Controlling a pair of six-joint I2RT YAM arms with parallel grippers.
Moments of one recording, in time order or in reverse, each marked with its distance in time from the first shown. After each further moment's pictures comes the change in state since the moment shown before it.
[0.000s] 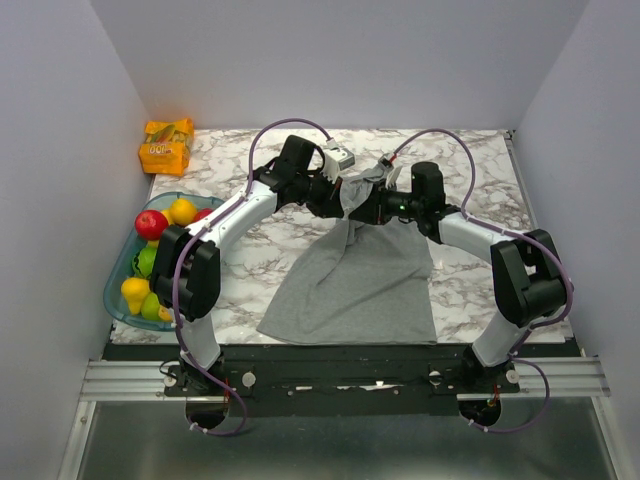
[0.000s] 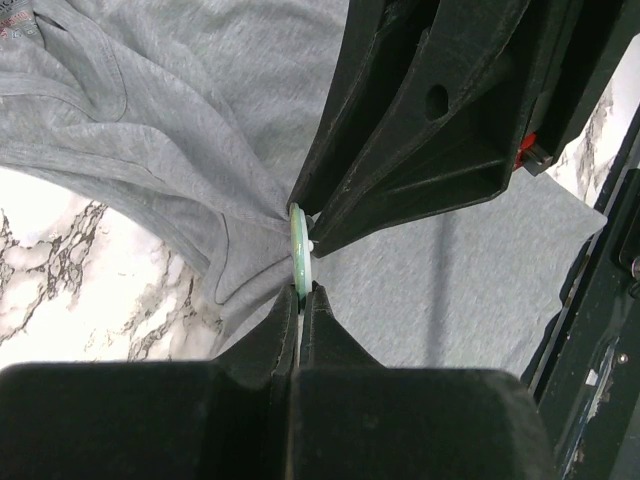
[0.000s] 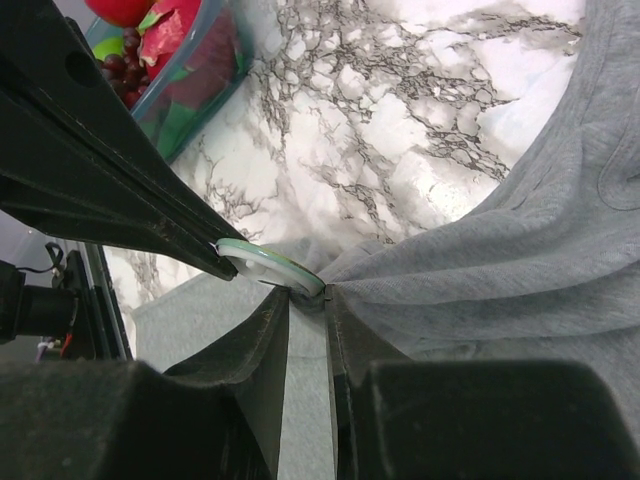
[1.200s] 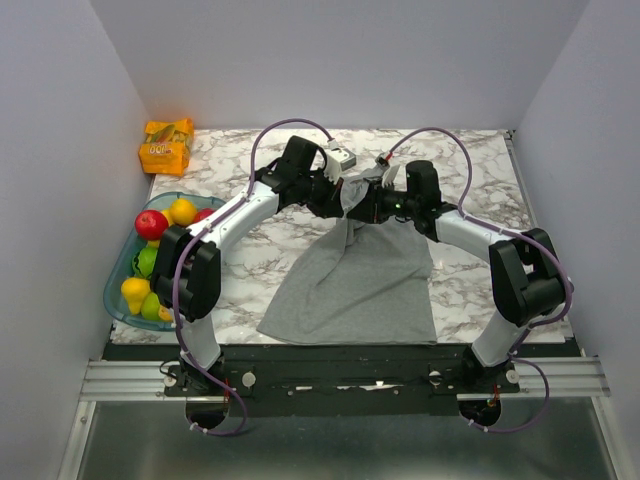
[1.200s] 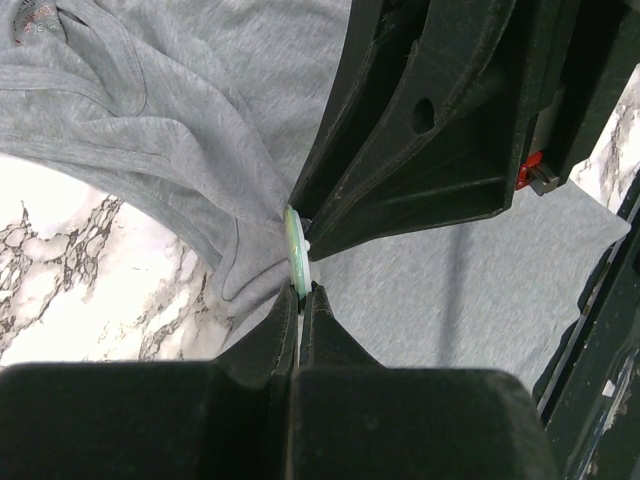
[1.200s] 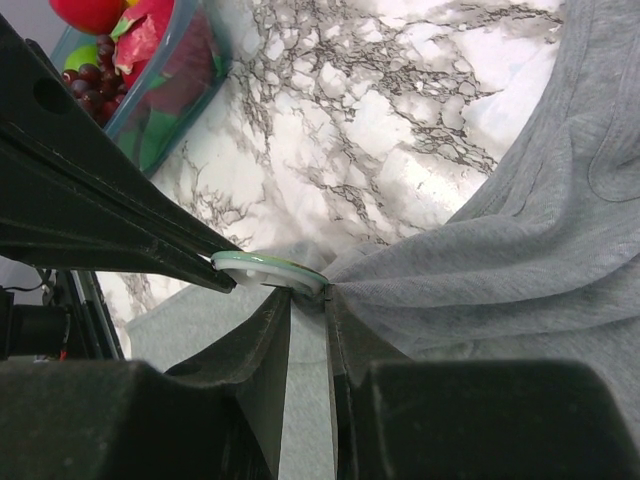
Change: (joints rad) left arm -0.014 0.000 0.000 0.000 -0.054 0.000; right arm 0.026 0.008 0.034 -0.055 0.071 0.029
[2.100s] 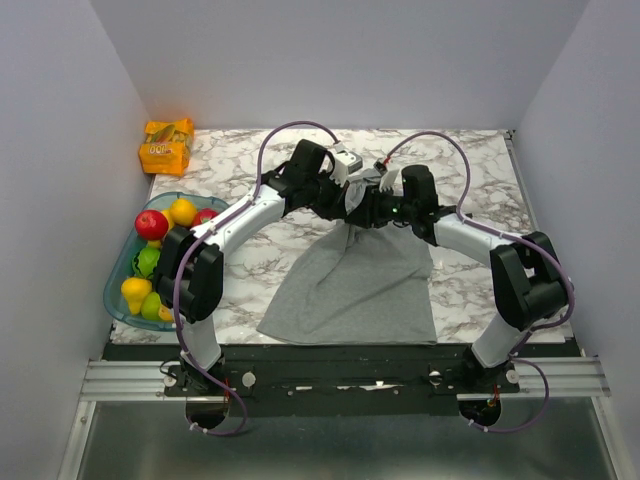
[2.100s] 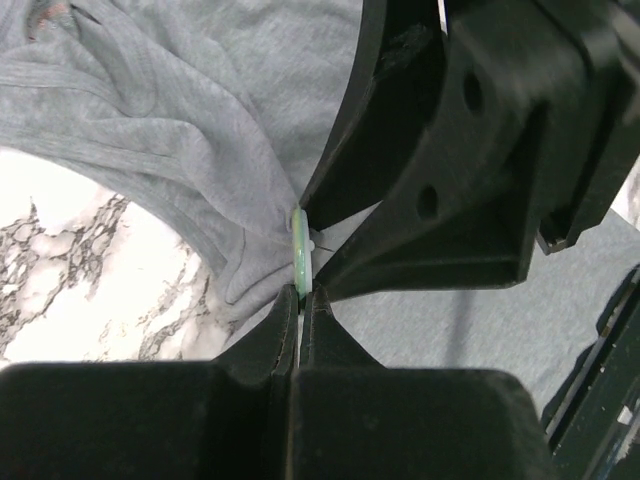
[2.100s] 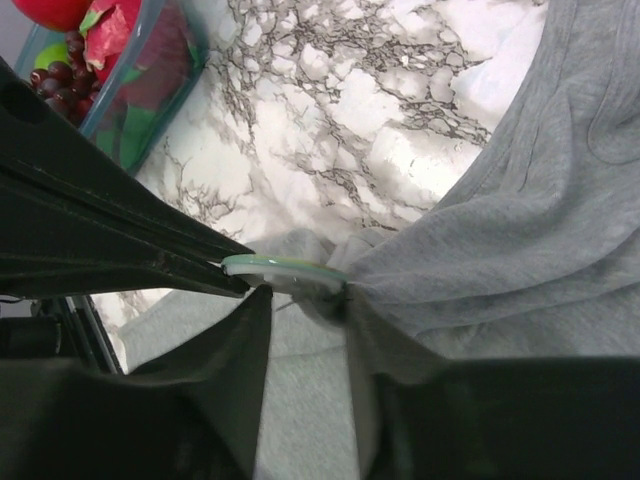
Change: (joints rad) left arm -0.045 0.000 -0.003 0.015 -0.108 -0.027; right arm 0.030 -0.028 -0.028 -0.039 0.090 0.003
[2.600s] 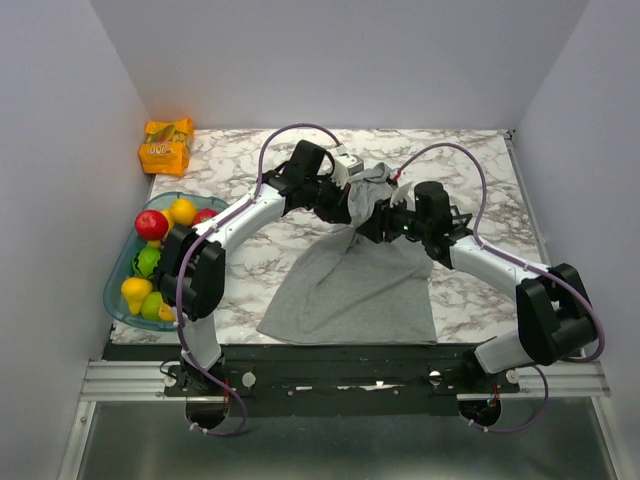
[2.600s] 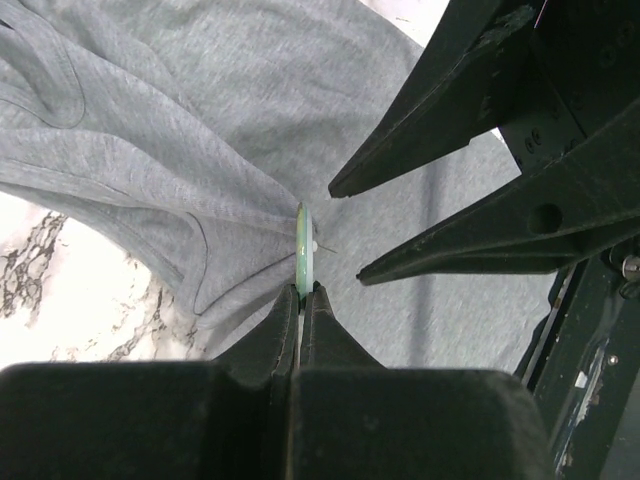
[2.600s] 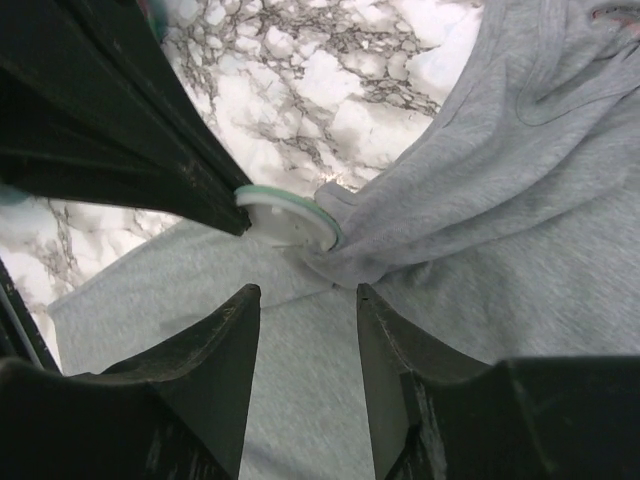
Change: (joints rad) left arm 0.014 0.014 0.003 -0.008 0.132 0.011; right arm 0.011 -0.227 -0.183 -0.003 0.142 -0.138
